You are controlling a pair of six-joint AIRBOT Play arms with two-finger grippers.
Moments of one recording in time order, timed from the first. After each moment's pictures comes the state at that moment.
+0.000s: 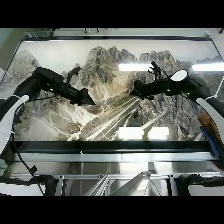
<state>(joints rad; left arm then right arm) -0.08 -1.63 1.32 -2.39 1.35 1.94 0.18 -1.58 1.21 -0.63 0.93 1.37</state>
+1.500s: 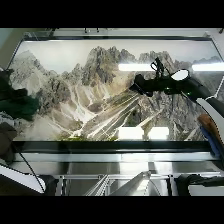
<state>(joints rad) 0.36 -1.86 1.72 -1.58 1.38 1.79 0.18 -1.58 1.21 -0.54 0.85 1.38</state>
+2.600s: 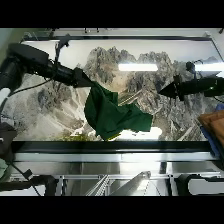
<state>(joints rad) -0.12 -1.53 1.44 -2.50 1.40 1.99 -0.26 -1.55 1.21 -0.54 1.42 1.24</state>
